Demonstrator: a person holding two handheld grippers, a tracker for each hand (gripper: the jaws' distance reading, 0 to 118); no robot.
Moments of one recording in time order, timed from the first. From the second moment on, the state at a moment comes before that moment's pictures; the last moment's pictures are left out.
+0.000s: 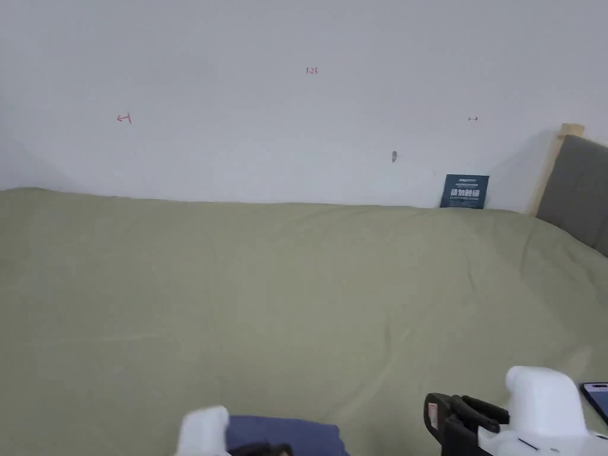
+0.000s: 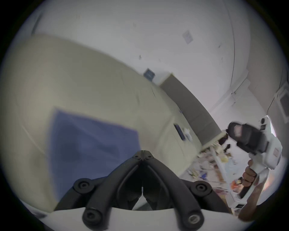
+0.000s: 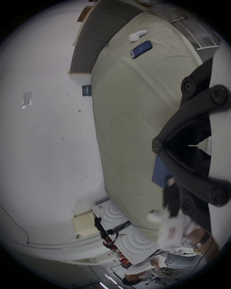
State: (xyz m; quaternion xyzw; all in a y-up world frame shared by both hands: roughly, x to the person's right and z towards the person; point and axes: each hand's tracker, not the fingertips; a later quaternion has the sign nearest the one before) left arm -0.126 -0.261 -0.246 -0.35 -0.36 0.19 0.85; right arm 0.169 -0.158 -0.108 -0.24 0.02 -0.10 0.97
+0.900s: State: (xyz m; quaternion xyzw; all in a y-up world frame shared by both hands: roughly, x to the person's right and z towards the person) left arm -0.253 -0.313 -0.281 -0.45 -0.30 0.30 0.78; right arm 0.217 -0.408 -0.266 -0.46 0.30 -0.45 0.70
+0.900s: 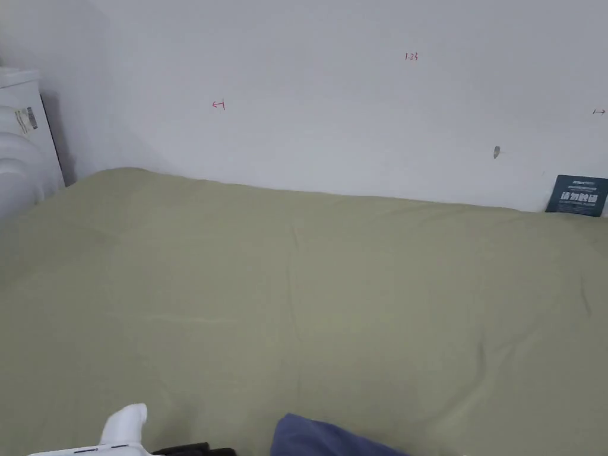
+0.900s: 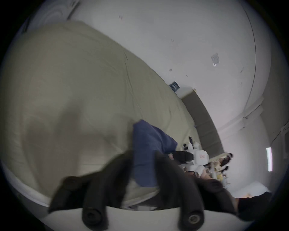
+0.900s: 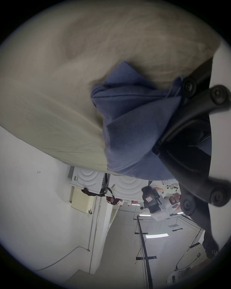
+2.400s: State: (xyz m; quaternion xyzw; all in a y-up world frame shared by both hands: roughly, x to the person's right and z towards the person) left arm -0.629 -0.320 -0.377 -0.60 -0.12 0.19 0.77; right arm 0.093 -0.330 -0.259 -0.40 0.38 -0.32 0.77
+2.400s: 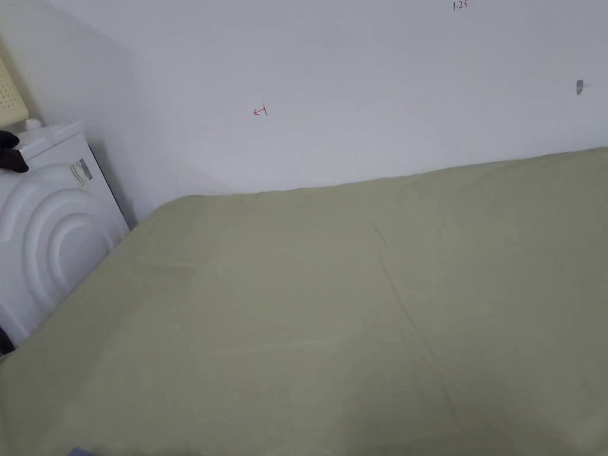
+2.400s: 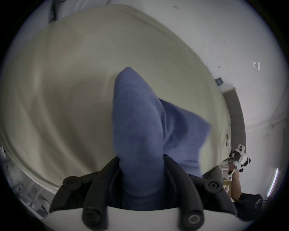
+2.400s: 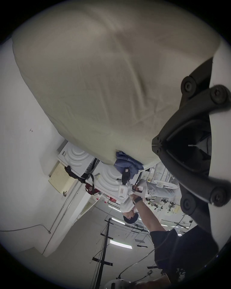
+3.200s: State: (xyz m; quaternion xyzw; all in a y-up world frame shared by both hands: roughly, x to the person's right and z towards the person) left arm -0.369 -0.117 -0.229 -0.12 0.00 0.05 0.99; right arm 0.147 -0.203 -0.197 -0.29 0.24 -0.12 0.92
